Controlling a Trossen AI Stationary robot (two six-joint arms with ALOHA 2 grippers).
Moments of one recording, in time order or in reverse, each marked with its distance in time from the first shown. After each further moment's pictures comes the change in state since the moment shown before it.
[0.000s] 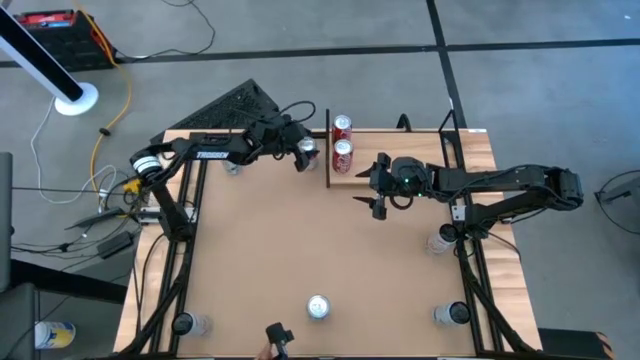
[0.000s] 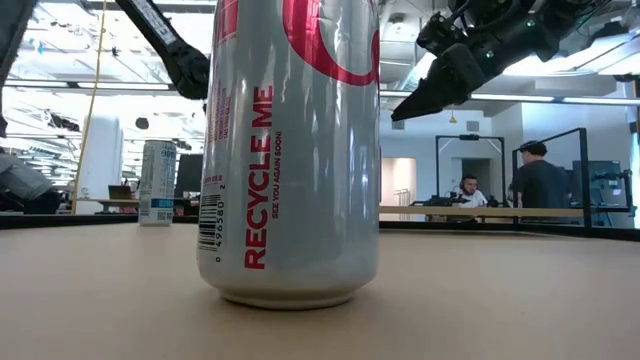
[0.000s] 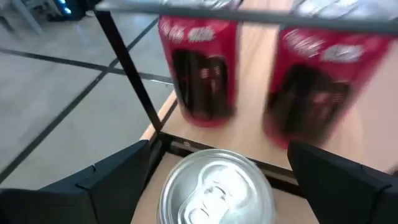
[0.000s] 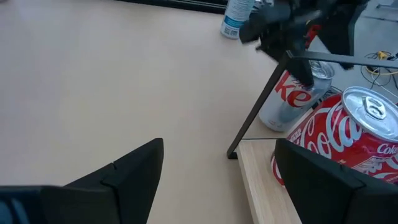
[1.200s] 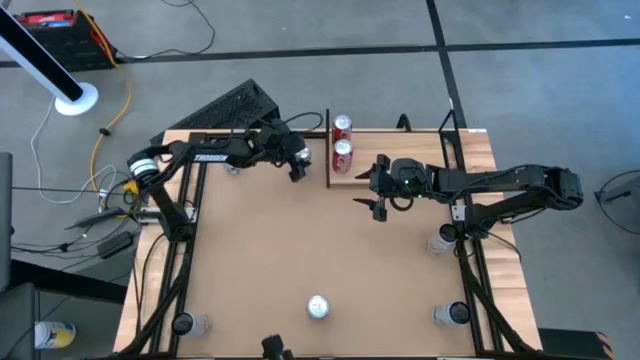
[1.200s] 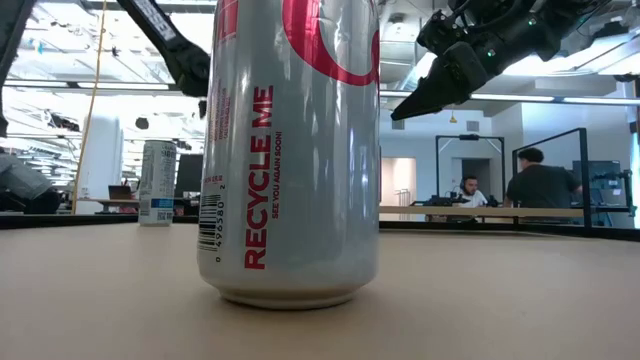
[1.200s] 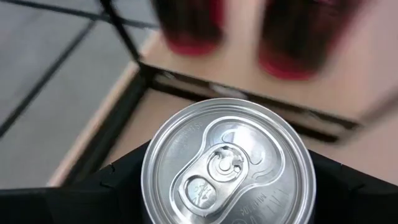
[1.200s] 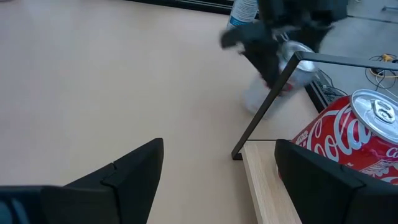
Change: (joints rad) left arm -0.052 -0.051 -0.002 -0.271 -0.060 0.021; right arm 0.010 0.000 0.000 -0.002 -0.004 -0.009
